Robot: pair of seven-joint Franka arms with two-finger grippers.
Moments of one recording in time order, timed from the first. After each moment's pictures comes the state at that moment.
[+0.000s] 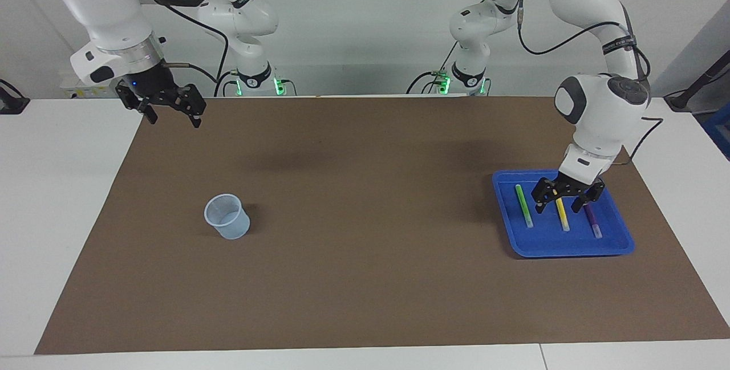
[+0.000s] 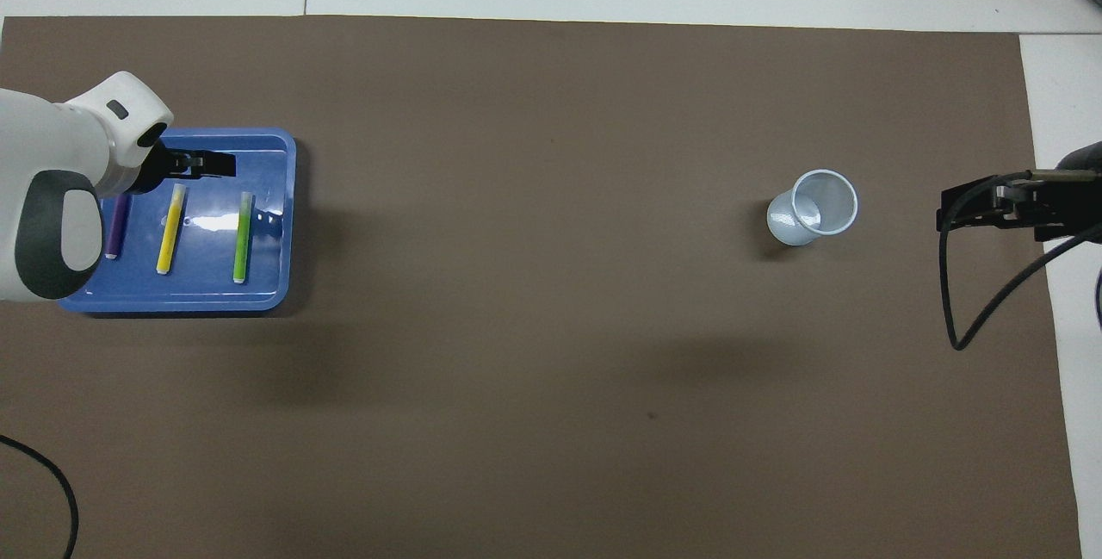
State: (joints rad) left arm 0.37 0.23 -0.39 -1.87 0.08 2.35 0.02; right arm -0.01 -0.02 0.00 -1.63 -0.03 1.61 0.12
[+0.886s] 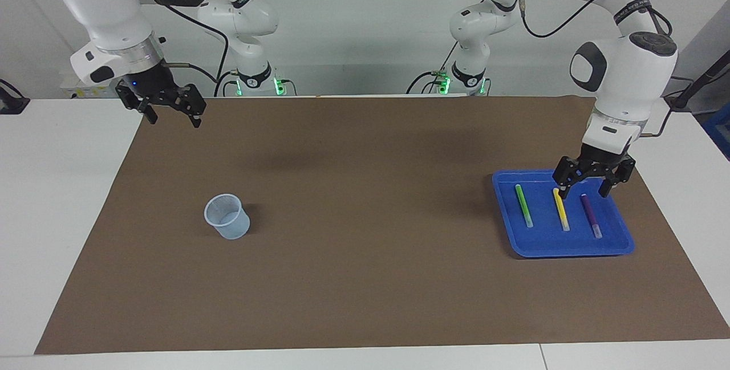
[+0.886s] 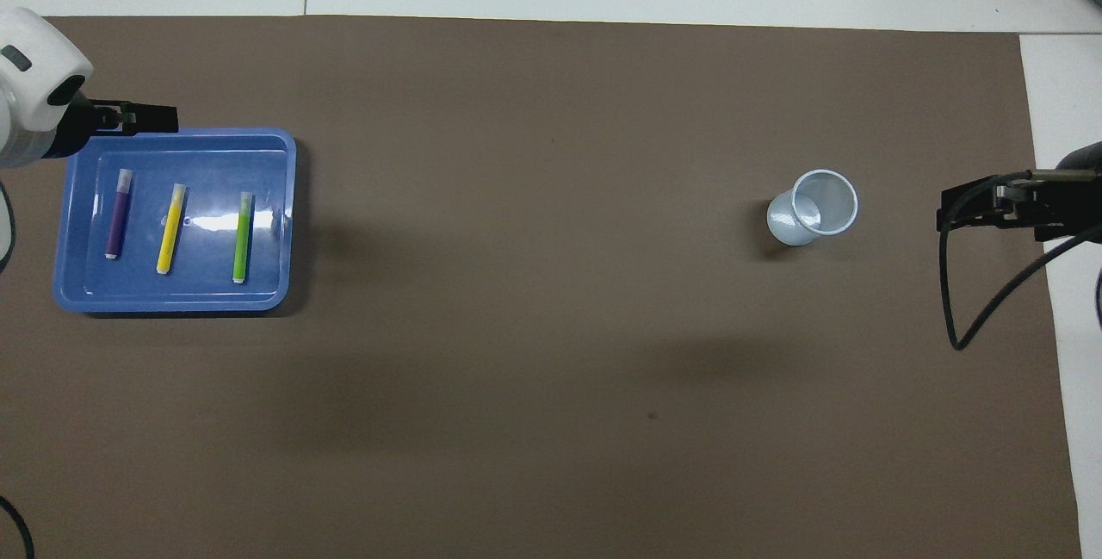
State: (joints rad) left arm 0.37 0.14 -0.39 -1.78 0.08 2.26 0.02; right arm -0.01 -0.02 0.00 -1.63 -0.03 1.61 0.12
